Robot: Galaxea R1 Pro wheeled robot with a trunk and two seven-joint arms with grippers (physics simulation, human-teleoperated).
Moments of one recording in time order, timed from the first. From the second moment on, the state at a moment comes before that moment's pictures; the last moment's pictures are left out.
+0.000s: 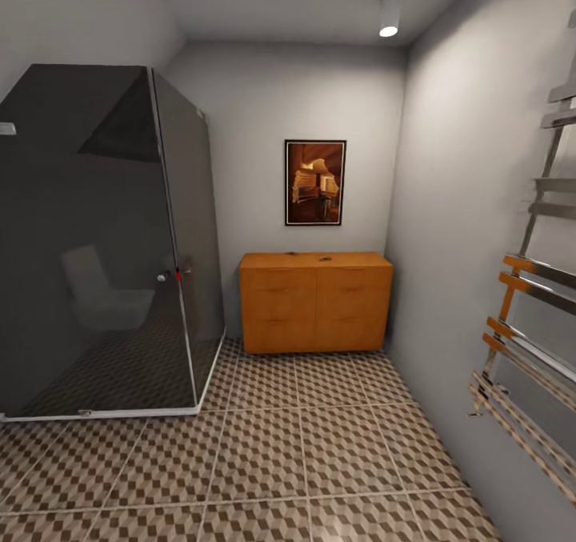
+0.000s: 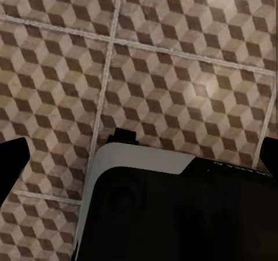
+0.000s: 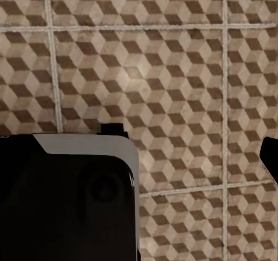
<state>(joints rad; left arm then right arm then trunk) -0.20 0.02 0.06 0.00 0.18 -0.04 0.02 -0.15 -0.01 -0.04 0.02 0.07 -0.13 -0.12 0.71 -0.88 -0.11</state>
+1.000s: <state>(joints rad) -0.20 0.02 0.06 0.00 0.18 -0.04 0.02 -0.15 -0.01 -0.04 0.02 0.07 -0.13 -0.12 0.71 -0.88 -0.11</state>
